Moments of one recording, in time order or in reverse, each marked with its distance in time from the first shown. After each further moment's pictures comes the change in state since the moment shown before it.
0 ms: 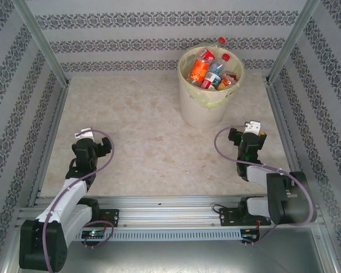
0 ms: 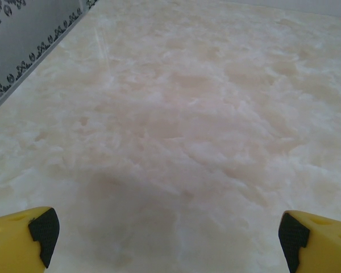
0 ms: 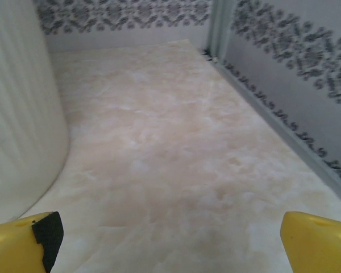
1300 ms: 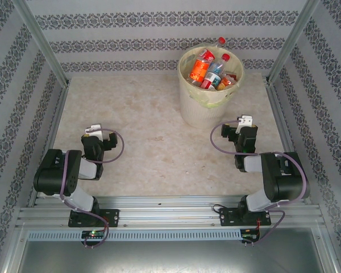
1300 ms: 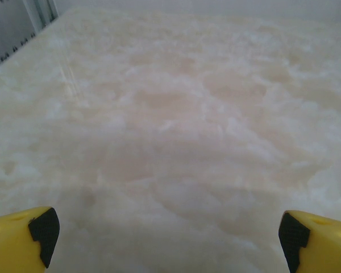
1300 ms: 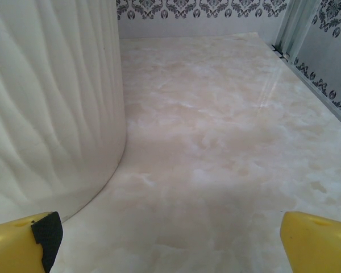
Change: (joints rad) left arm 0.041 0.705 -0.039 0.877 0.103 0.107; right arm -0.034 0.198 0.091 0.096 -0.204 -0.028
